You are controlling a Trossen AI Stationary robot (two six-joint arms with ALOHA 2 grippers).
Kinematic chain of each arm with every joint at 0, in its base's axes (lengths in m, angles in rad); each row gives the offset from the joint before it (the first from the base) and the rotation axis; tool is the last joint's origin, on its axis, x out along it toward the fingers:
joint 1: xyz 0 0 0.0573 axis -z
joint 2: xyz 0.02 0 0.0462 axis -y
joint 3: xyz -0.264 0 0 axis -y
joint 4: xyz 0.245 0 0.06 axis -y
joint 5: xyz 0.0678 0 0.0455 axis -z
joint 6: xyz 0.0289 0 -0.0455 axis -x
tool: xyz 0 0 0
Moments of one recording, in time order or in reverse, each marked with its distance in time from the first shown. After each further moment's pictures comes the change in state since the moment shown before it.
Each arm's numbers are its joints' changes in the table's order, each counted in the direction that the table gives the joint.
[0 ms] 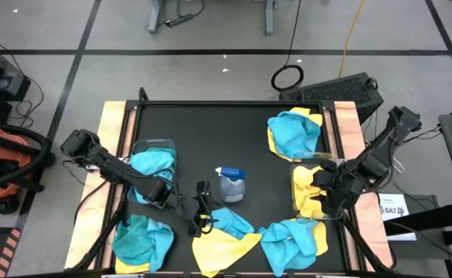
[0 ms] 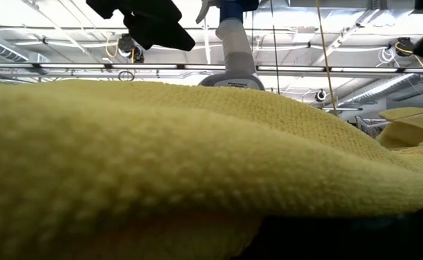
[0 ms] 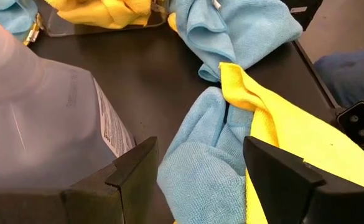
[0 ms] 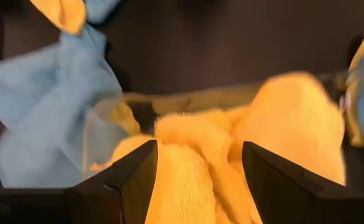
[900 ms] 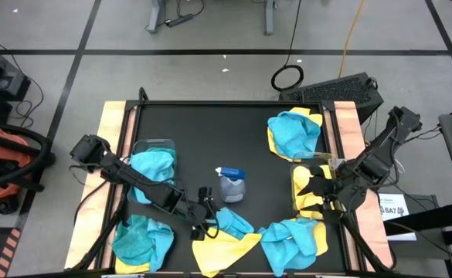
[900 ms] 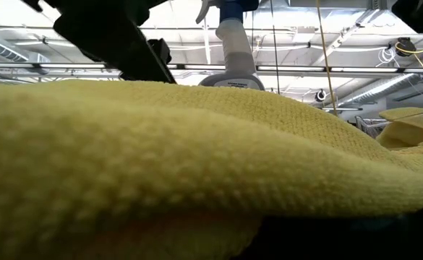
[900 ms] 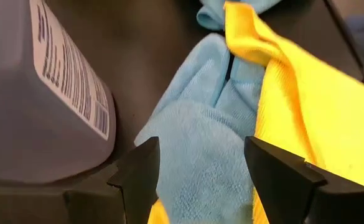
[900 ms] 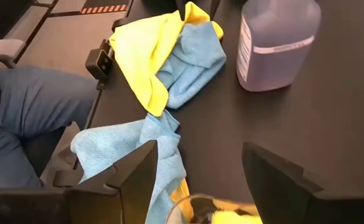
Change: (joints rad) left arm 0.005 -0.127 -0.008 0.007 0.034 0.073; right arm 0.000 -0.025 0.045 0.359 0.060 0.300
